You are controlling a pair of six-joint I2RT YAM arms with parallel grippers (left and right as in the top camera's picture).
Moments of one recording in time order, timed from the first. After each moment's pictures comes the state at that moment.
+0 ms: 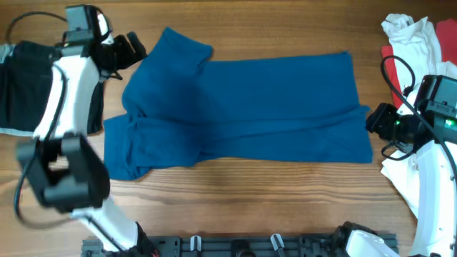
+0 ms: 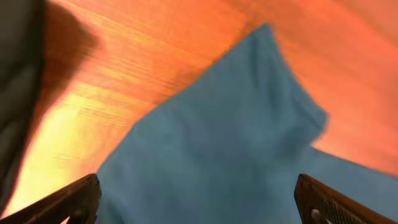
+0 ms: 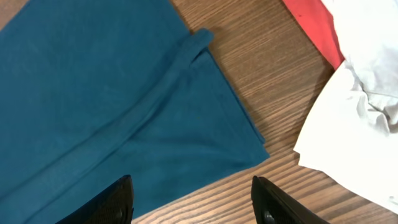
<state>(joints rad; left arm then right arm) 0.12 1.92 1.58 -0.70 0.19 -0.35 -0.34 1.26 1.08 -1.00 -0.09 0.23</state>
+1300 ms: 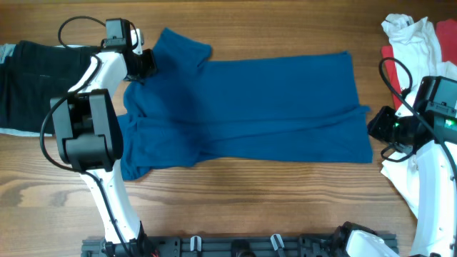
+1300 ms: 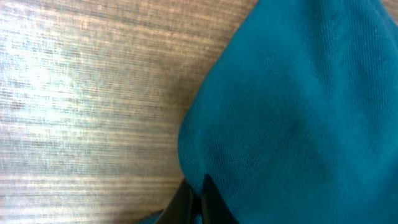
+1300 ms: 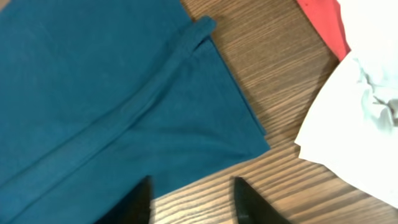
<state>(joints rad) 0.06 2.26 1.63 -0.52 0.18 -0.20 -0.34 1.27 1.08 -1.03 -0.11 0.20</state>
